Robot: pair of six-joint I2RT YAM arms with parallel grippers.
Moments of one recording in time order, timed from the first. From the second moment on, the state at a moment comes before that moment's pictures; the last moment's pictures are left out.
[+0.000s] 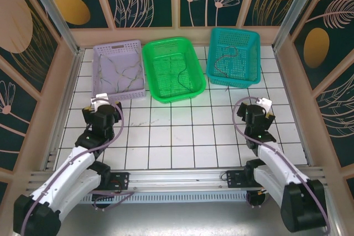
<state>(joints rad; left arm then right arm) -0.36 0.75 0.38 -0.15 -0.65 -0.20 0.16 0.88 0.24 0.09 0.49 0.32</state>
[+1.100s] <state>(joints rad) 0.04 1.52 0.18 1.18 -0.11 -0.14 -0.03 1.53 0.21 1.15 0.08 0.15</state>
